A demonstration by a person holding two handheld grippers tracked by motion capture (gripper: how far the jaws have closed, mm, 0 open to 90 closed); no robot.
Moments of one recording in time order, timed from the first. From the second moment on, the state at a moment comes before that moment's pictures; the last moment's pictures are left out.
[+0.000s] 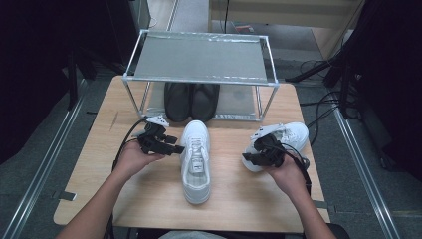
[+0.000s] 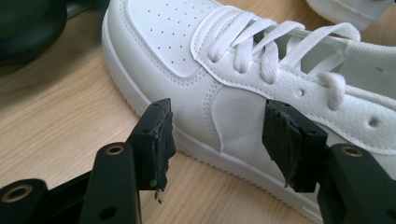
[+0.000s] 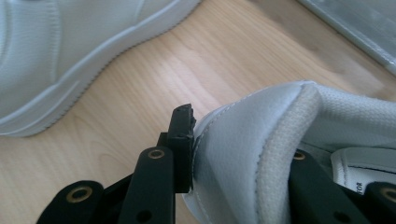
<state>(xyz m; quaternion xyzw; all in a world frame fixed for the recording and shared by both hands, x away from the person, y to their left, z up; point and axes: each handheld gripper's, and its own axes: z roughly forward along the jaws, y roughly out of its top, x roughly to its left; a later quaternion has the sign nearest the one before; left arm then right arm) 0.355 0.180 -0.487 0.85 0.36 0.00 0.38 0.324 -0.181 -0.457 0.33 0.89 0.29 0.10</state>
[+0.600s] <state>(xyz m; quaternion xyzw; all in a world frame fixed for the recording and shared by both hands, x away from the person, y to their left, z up) 0.357 0.178 -0.488 0.86 0.36 0.01 0.37 0.287 -0.129 -0.461 0.26 0.92 0.28 0.06</state>
